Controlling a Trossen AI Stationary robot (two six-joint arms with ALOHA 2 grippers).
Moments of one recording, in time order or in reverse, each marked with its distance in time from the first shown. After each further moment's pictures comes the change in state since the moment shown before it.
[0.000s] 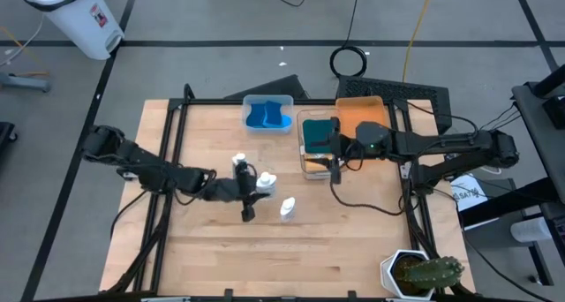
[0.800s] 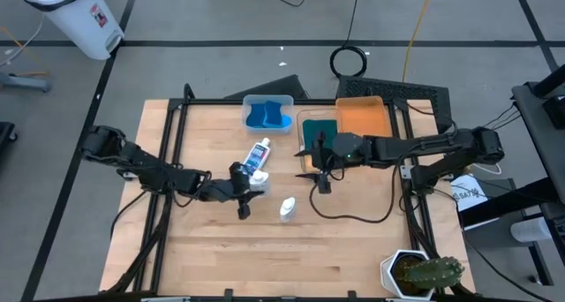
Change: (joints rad) left arm 0.015 0.002 -0.130 0.129 -0.031 -0.020; right arm 0.060 0.177 0.088 -0.074 0.000 -0.023
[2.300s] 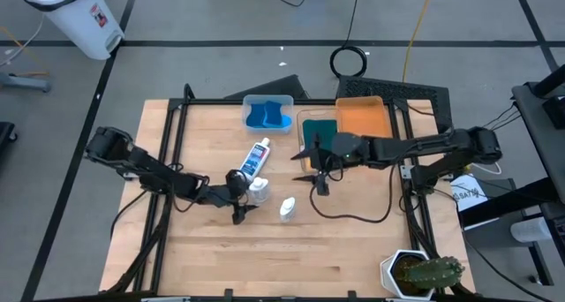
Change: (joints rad) left arm -0.040 0.090 -0.143 0.173 0.059 -0.131; right arm -0.001 0.021 -0.003 0.077 -0.056 0.026
